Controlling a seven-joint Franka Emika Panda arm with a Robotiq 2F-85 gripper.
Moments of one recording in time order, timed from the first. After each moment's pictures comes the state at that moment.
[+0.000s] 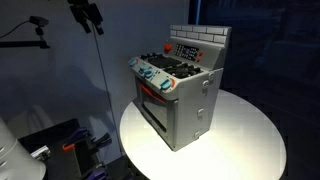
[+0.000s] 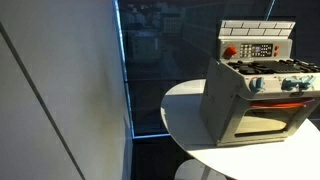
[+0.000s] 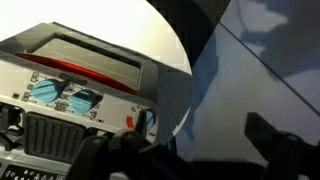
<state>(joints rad) 0.22 -0.72 0.23 -2.54 0.15 2.10 0.11</state>
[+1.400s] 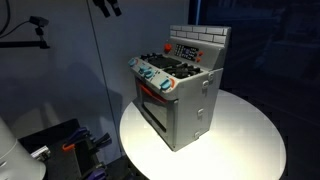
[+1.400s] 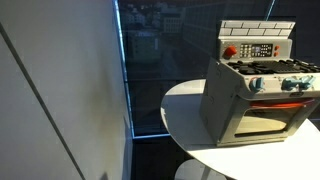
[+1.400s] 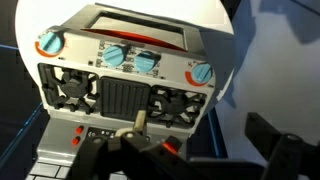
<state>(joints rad) 0.05 -0.70 0.21 -2.41 0.04 2.10 0.17</state>
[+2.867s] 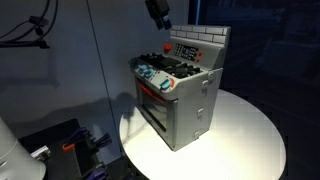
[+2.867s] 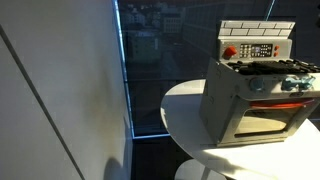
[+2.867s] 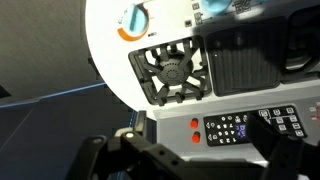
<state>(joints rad) -0.18 -0.36 0.13 -2.27 -0.21 2.24 0.49</state>
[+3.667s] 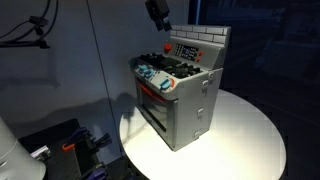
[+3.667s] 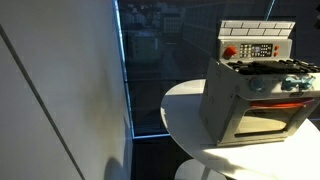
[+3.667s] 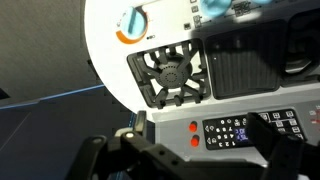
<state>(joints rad) -0.17 -0.36 0.12 -2.27 -0.21 2.24 0.49</state>
